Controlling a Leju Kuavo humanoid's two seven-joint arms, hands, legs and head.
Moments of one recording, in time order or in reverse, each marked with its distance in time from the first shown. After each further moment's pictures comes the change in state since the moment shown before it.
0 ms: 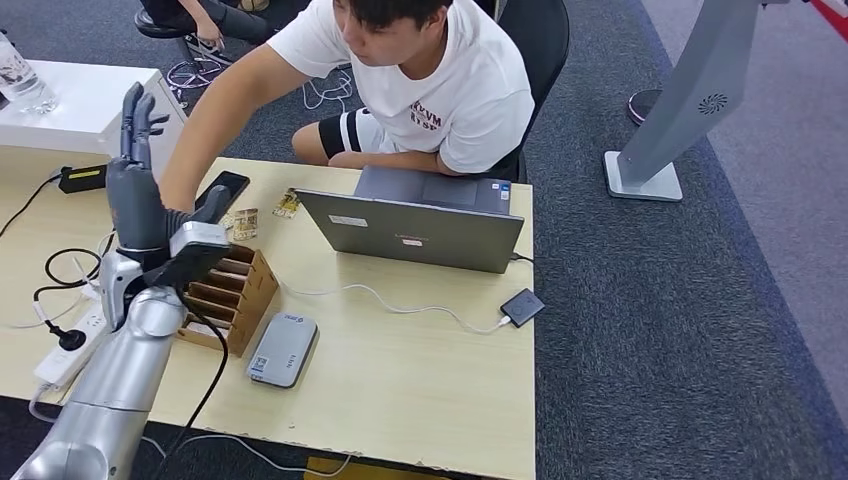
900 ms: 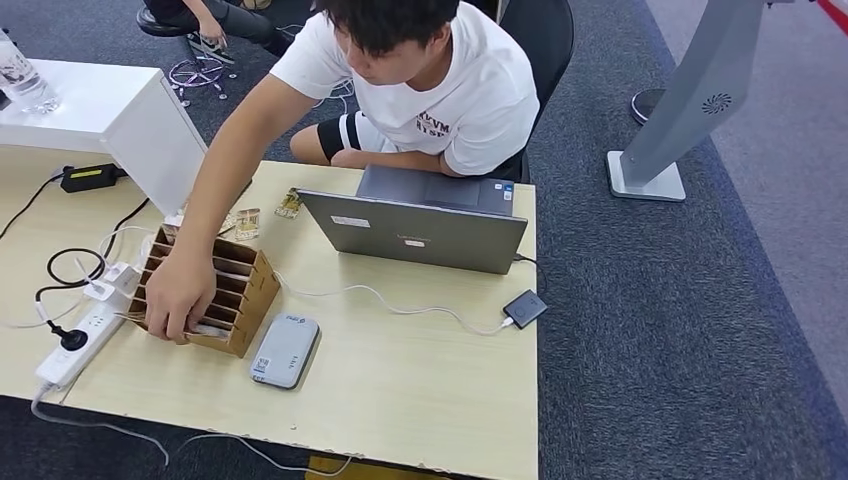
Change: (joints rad) left arm 0.447 0.076 1.330 0.699 0.993 -0.527 0.107; right arm 0.014 0.000 0.000 0.000 0.017 -0.023 0.039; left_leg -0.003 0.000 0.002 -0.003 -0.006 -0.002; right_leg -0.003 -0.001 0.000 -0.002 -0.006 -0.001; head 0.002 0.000
